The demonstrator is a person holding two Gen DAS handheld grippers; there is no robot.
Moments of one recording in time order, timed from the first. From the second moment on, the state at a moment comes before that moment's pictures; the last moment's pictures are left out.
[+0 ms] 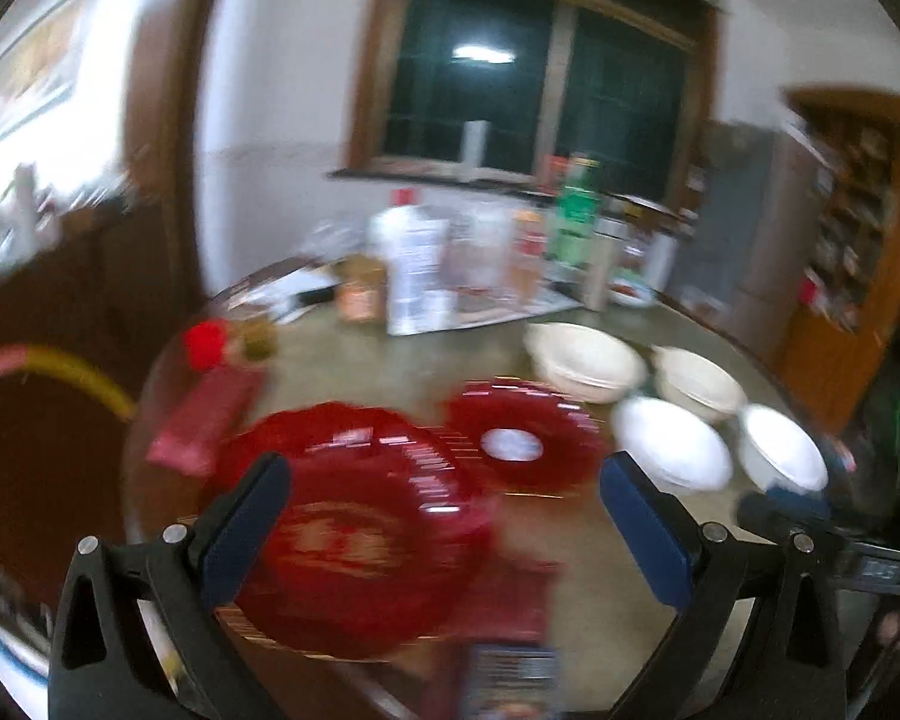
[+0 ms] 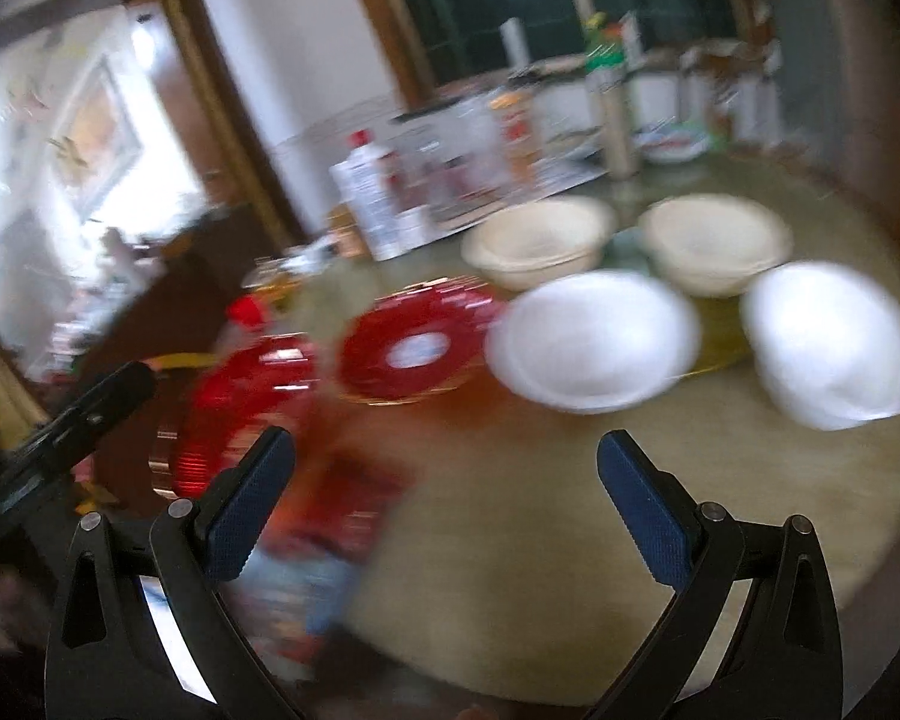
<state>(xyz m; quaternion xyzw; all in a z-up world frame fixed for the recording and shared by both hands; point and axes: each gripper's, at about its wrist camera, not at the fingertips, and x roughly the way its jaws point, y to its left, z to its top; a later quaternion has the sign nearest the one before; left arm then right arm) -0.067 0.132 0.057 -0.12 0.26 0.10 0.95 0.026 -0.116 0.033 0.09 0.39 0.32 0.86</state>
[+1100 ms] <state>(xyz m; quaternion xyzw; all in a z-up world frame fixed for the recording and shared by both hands) -0.030 0.239 -0.041 -0.17 0.42 0.20 0.87 0.087 0.024 -0.050 0.19 0.57 0.38 0.71</state>
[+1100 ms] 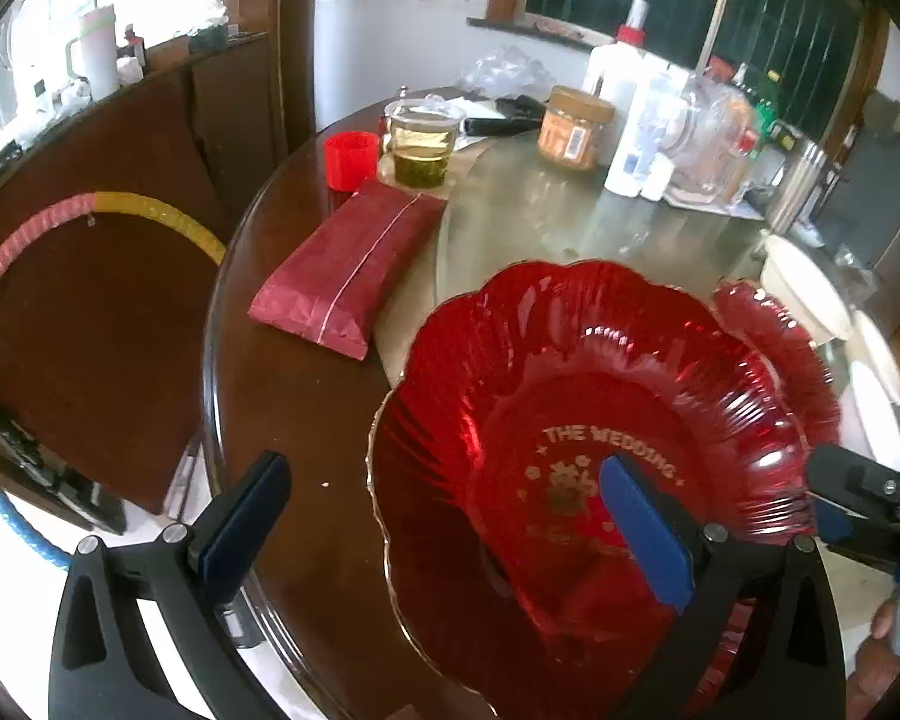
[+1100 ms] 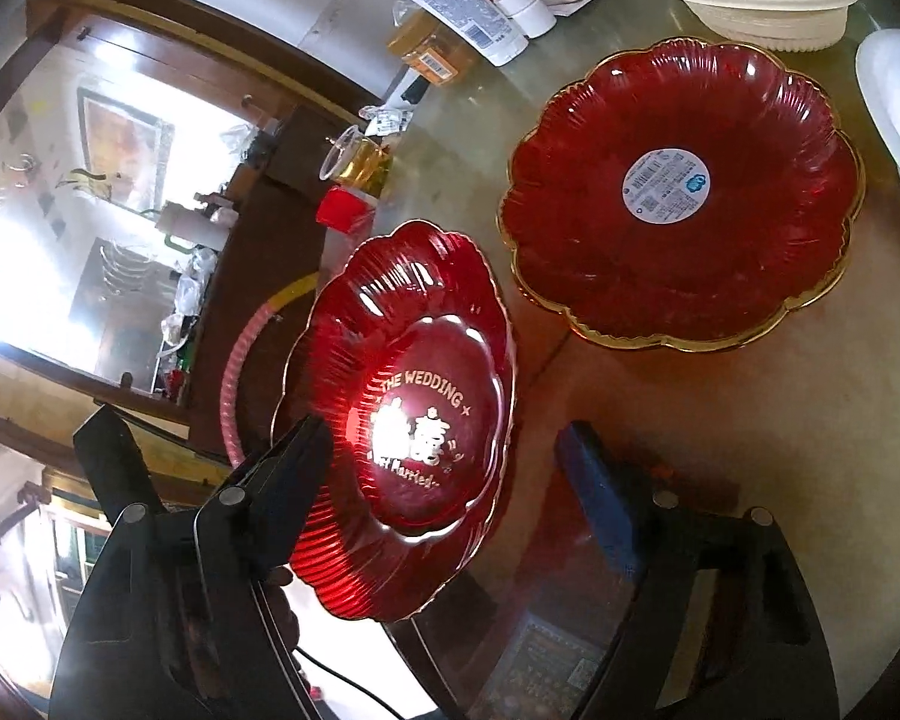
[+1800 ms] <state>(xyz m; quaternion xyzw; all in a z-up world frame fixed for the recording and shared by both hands) -0.037 0.245 -0.040 -0.18 0.42 0.21 0.87 0.079 0.035 -0.038 0.11 0.54 0.36 0.76</state>
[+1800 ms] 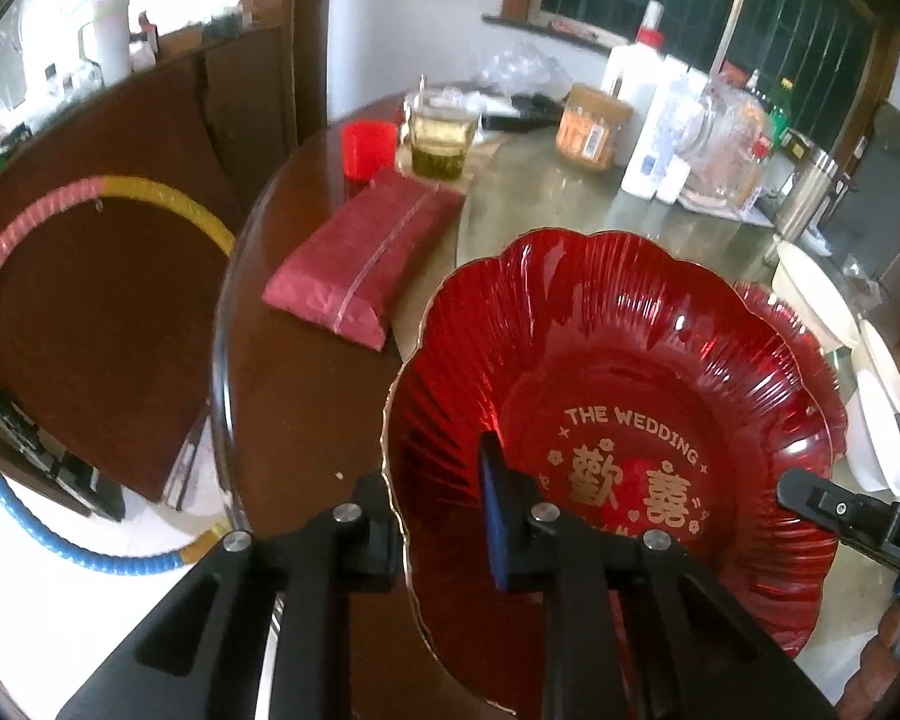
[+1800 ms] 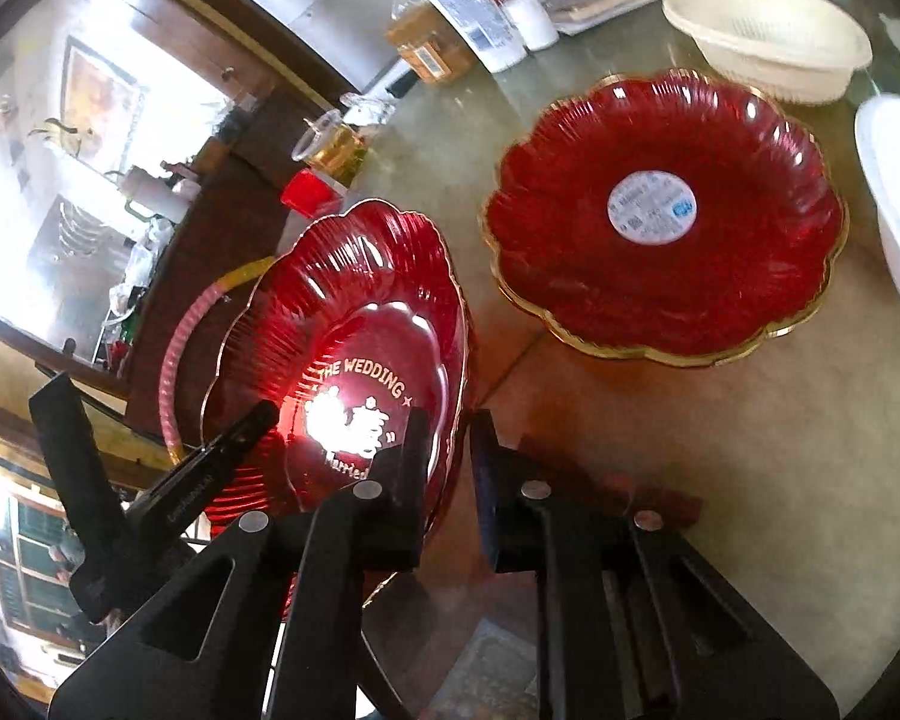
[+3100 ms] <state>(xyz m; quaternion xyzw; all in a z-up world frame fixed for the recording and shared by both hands) -0.056 0.244 -0.018 -0.19 0.35 0.24 0.89 0.066 0.043 -0.010 0.09 0.48 0.38 0.79</state>
